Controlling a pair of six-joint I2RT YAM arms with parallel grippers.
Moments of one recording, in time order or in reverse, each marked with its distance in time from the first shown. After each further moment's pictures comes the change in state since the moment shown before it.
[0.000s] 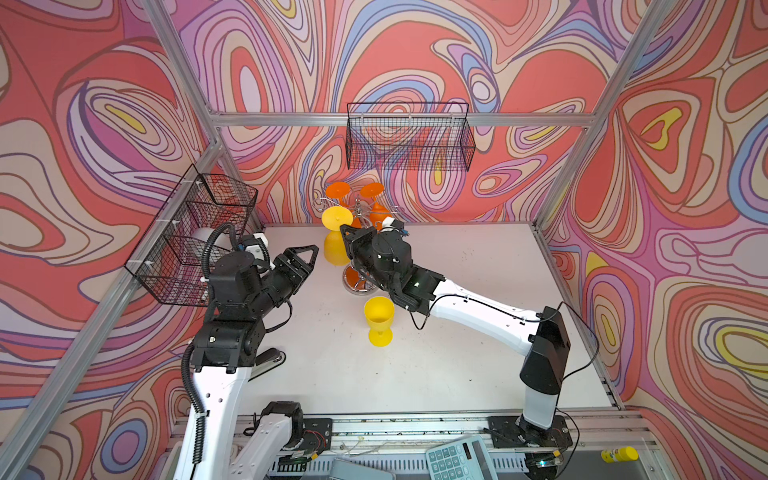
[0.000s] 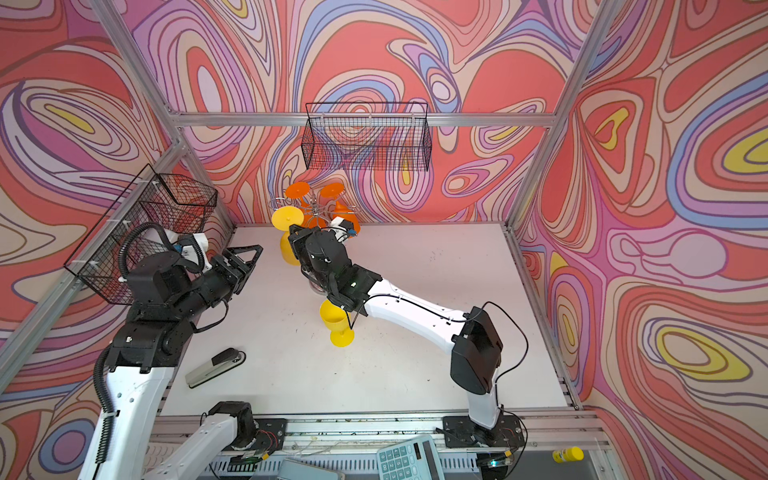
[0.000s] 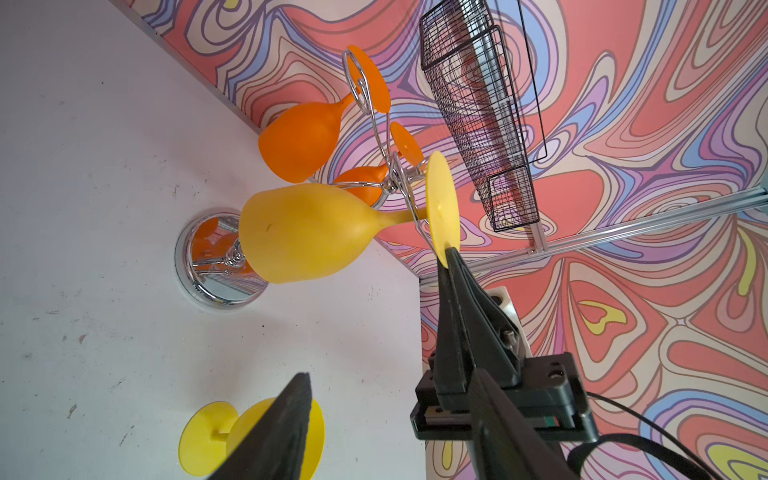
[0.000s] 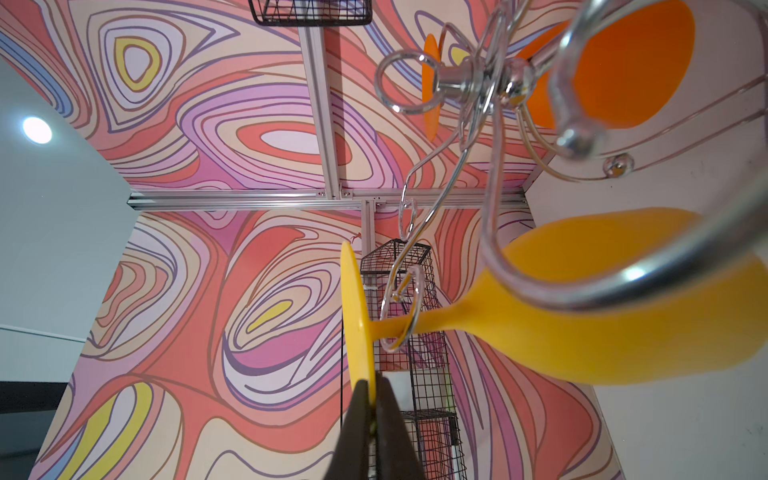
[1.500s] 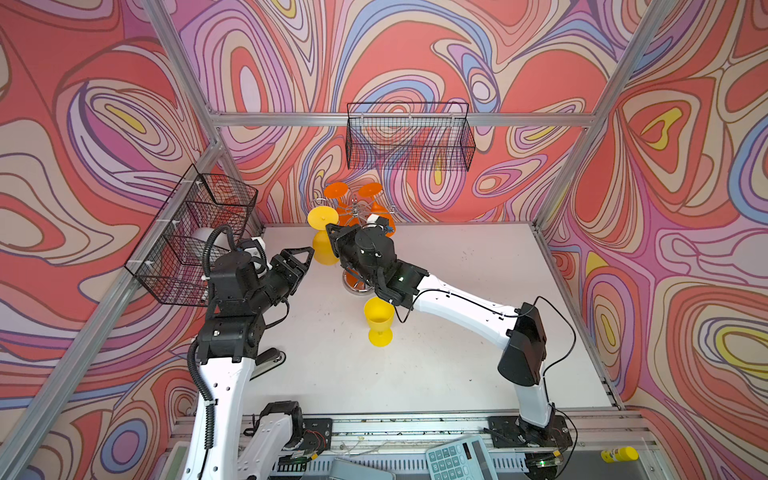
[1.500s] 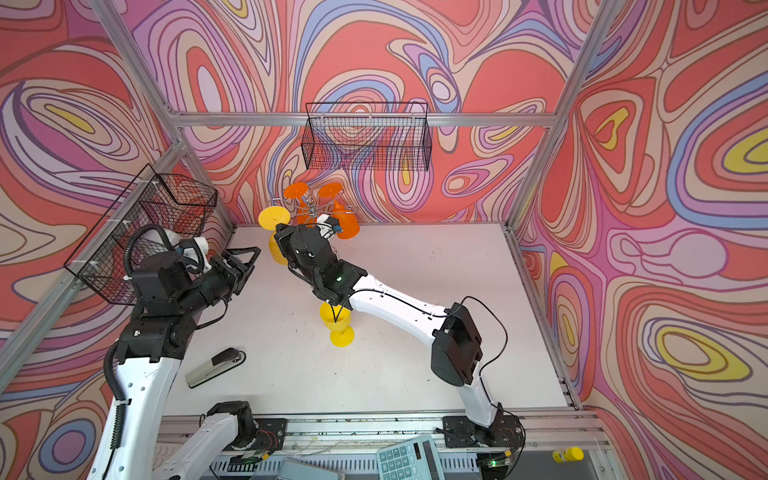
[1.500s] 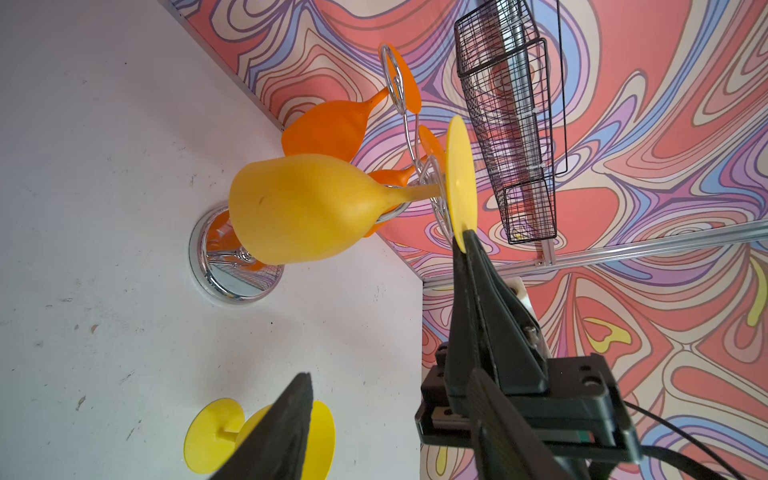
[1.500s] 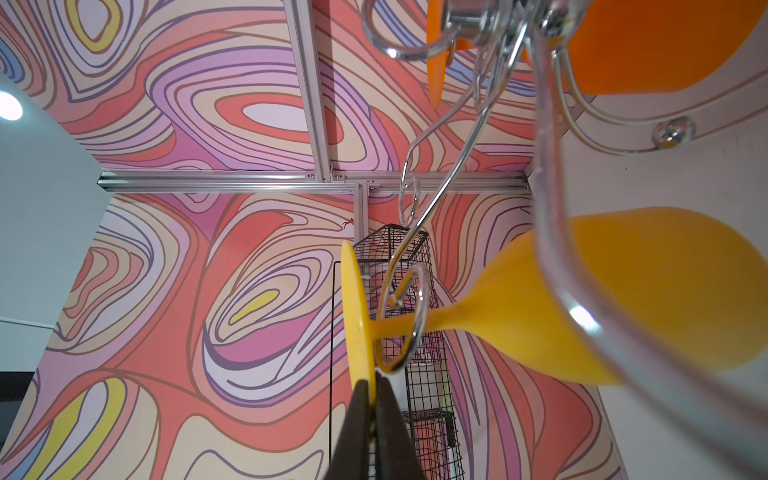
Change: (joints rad) left arm 0.097 0.018 -0.060 0.036 0.092 -0.019; right arm 0.005 0.143 0.192 -0.064 -0.027 -0.007
